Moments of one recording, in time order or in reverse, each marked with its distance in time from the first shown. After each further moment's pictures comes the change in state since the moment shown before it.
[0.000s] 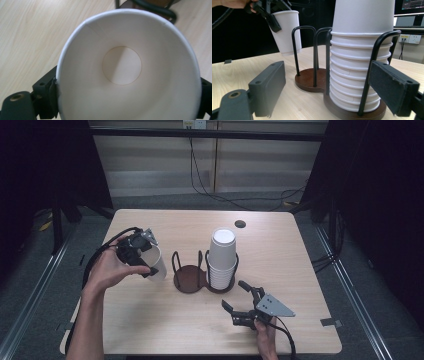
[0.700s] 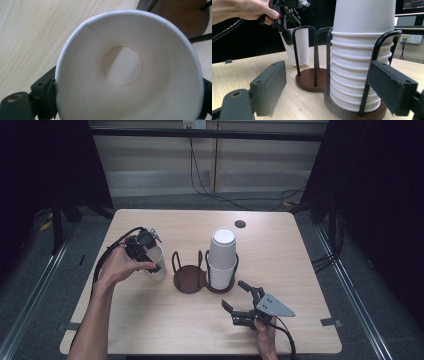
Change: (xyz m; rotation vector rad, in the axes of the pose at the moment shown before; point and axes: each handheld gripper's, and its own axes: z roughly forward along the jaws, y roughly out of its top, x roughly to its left) left arm 0.022 0.002 0.045 0.067 0.020 -0.096; right arm 0.000 0.000 0.000 0.000 0.005 0.001
